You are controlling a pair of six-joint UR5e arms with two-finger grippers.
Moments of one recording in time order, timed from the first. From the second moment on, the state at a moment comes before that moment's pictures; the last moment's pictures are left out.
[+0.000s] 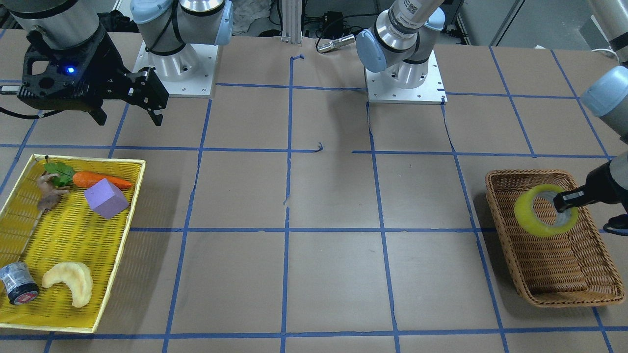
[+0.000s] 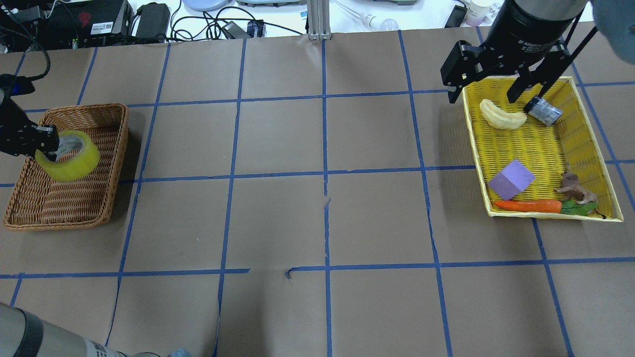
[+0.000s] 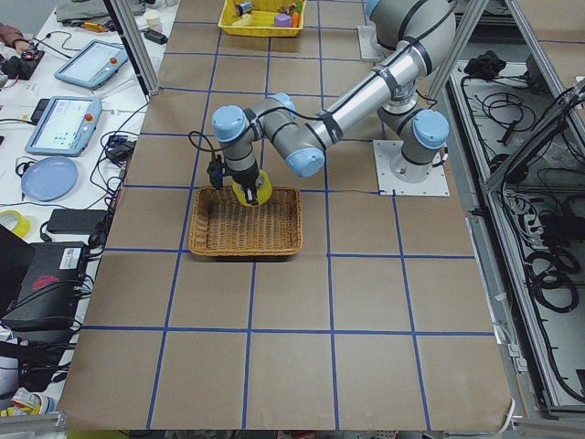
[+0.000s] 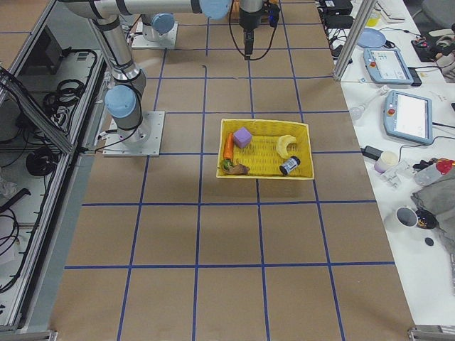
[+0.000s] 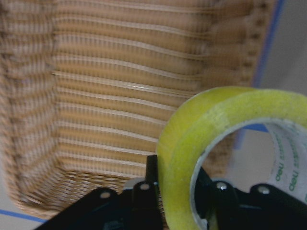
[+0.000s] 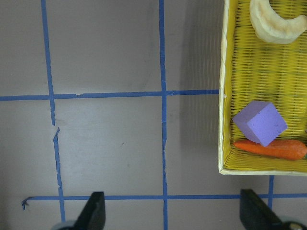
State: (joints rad) left arm -0.94 -1.94 -1.62 -1.19 1.67 0.46; right arm 1.53 -1.56 1.50 -1.52 -1.53 -0.02
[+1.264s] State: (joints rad) left arm -0.99 -1.91 -1.70 -0.82 1.67 0.50; right arm 1.53 -1.56 1.50 -1.51 -1.53 -0.02
